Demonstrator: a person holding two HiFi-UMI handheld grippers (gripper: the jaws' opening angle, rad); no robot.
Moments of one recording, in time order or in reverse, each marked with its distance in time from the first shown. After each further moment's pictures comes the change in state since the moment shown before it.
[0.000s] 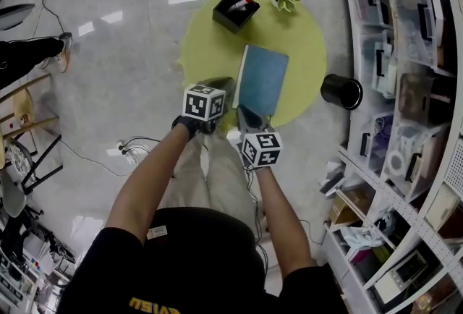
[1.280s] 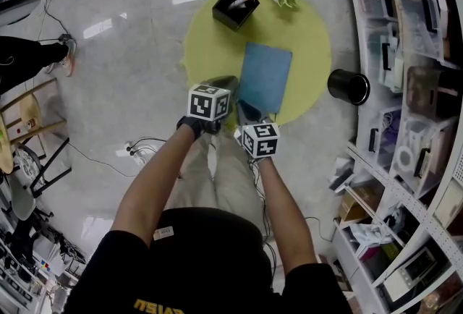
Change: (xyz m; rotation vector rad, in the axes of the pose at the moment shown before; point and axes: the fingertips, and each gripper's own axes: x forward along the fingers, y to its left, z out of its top) left arm 0.001 0.000 -0.003 0.019 0.019 0.026; right arm 0.027 -0.002 -0.019 -0.018 0.087 -0.002
